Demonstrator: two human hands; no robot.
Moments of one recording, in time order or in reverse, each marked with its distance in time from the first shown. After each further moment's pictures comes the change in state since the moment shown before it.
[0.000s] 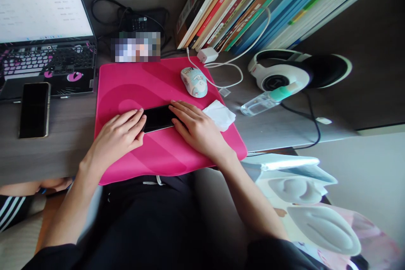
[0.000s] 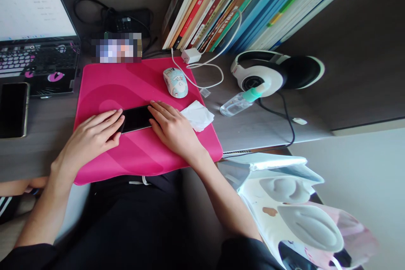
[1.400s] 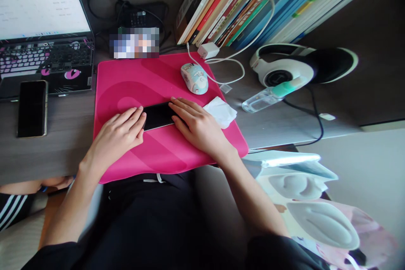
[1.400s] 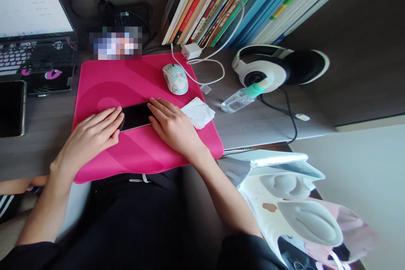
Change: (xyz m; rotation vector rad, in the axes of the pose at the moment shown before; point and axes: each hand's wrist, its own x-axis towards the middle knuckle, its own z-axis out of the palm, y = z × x) left_hand 0.001 0.003 -0.001 0.042 -0.020 0.003; right_hand 0.000 0.001 0.001 0.002 0.015 0.002
